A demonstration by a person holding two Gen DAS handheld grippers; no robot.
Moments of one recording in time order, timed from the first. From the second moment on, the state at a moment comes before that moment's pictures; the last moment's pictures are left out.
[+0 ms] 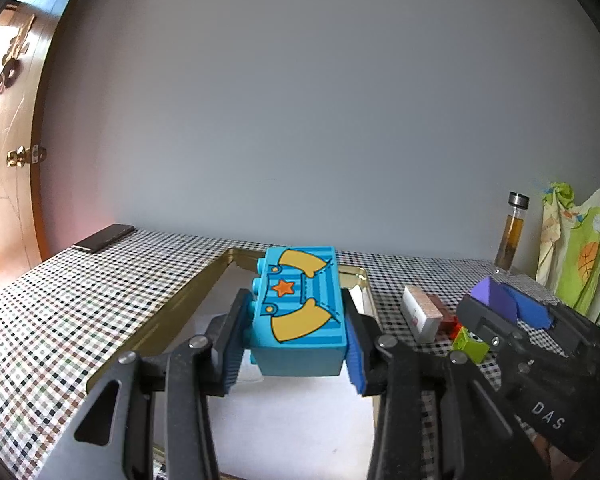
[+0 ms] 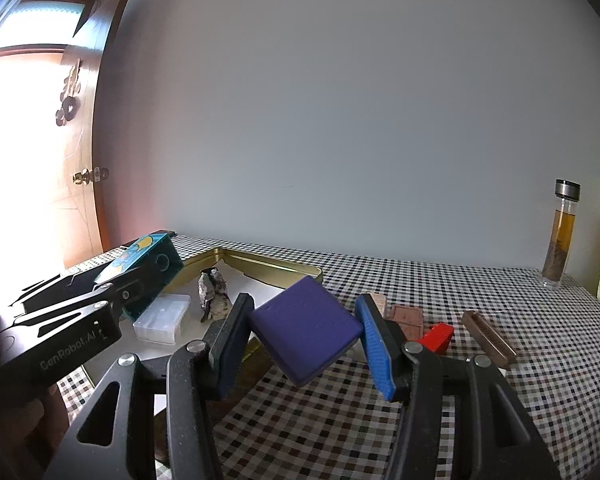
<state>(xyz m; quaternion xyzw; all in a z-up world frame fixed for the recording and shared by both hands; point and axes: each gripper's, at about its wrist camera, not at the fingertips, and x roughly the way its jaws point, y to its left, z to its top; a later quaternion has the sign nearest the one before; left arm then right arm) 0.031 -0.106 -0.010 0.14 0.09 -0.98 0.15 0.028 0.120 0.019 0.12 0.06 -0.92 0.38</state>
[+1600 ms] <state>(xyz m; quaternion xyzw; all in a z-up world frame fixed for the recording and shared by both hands) 0.040 -0.143 -0.010 0.14 0.08 -0.97 0.20 0.038 0.078 0.012 0.13 0.09 -0.90 0.41</state>
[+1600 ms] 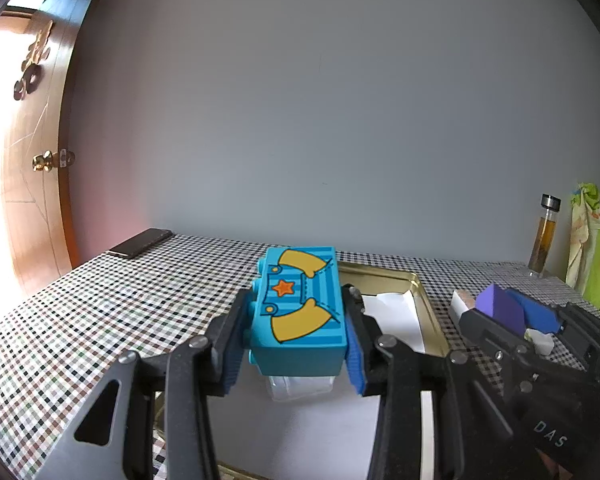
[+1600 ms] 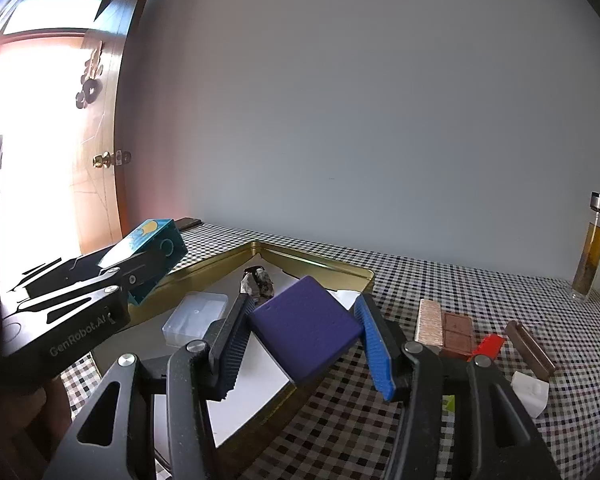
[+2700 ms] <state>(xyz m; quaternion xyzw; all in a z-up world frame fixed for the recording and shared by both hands) 0.044 -0.158 -0.010 0.14 0.07 -0.97 0.20 0.045 0.053 0.007 0.13 0.11 -0.89 0.43</state>
